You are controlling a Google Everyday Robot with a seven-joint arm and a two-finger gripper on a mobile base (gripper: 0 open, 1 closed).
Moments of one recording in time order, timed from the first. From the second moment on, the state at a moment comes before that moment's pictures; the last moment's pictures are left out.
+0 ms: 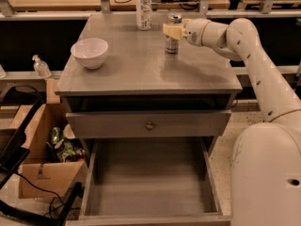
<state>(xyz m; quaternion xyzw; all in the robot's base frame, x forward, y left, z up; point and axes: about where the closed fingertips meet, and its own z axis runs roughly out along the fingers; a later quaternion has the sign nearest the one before) 0.875 -0.101 0.905 -0.32 0.66 0.27 0.62</state>
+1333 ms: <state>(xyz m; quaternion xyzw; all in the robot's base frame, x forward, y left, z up) 0.750 -0.109 1.022 -0.39 0.63 0.24 0.62</state>
